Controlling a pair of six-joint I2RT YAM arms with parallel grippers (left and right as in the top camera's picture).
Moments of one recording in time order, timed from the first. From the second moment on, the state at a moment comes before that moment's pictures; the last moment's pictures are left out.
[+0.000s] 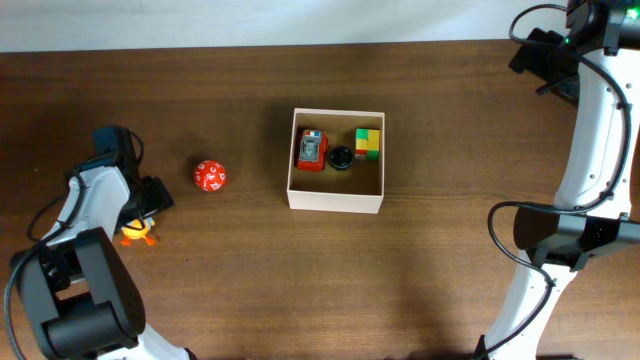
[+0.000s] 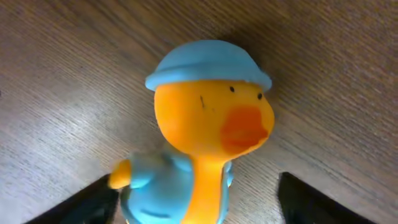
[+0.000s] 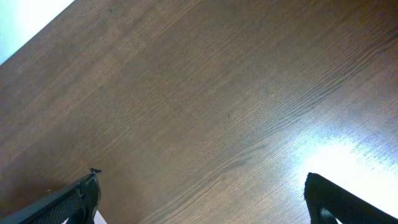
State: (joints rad) left arm 0.28 1.83 1.18 -0.76 -0.23 -0.25; right arm -0.17 2.24 2.74 -1.69 0.17 0.49
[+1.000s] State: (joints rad) left arm 0.28 1.83 1.32 -0.92 -0.03 -0.23; right arm -0.17 2.24 2.74 -1.69 0.17 0.49
